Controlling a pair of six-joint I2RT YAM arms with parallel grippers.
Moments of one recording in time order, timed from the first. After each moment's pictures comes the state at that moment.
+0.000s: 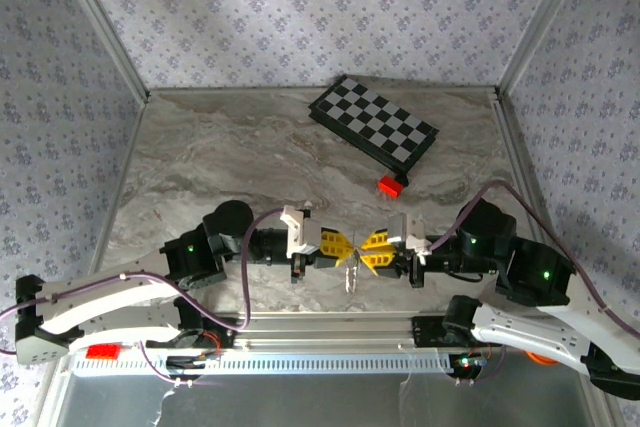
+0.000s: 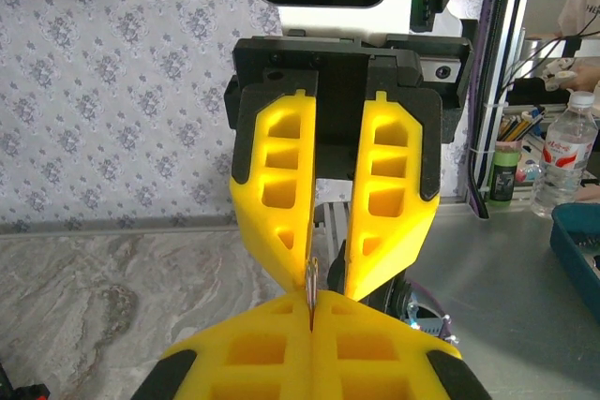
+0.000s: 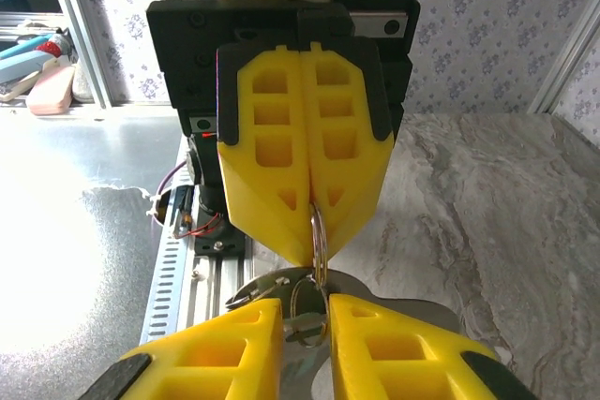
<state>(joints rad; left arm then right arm) -1.23 0.93 0.88 0.04 0.37 0.04 1.06 0.63 1.03 -0.66 -0.36 -0.20</state>
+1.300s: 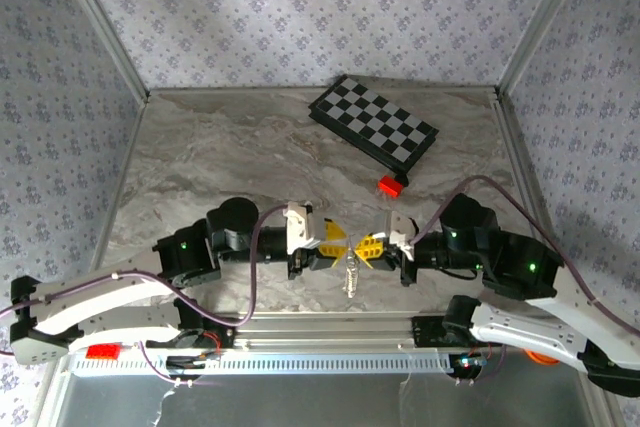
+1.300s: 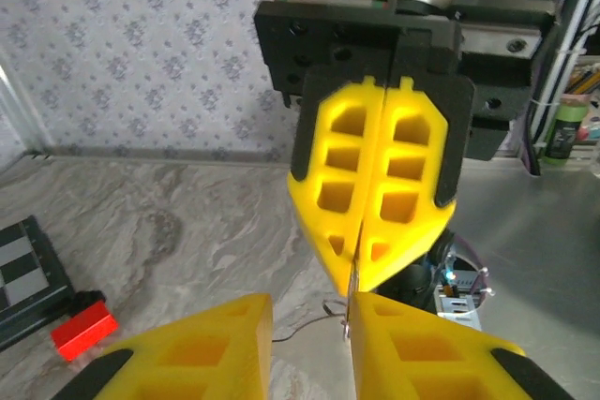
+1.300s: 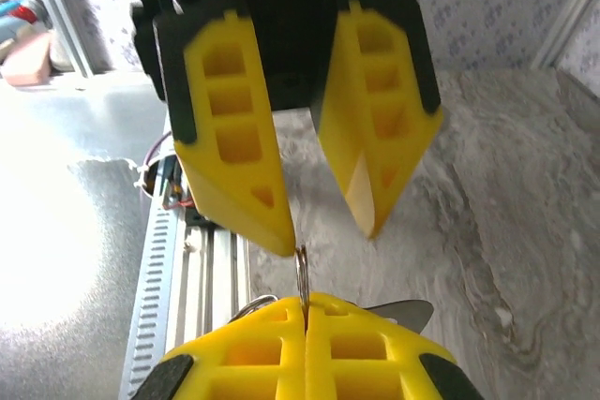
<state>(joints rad) -1.23 0.94 0.98 -0.22 0.22 0.07 1.05 0.72 1.06 -0.76 -0.30 -0.22</state>
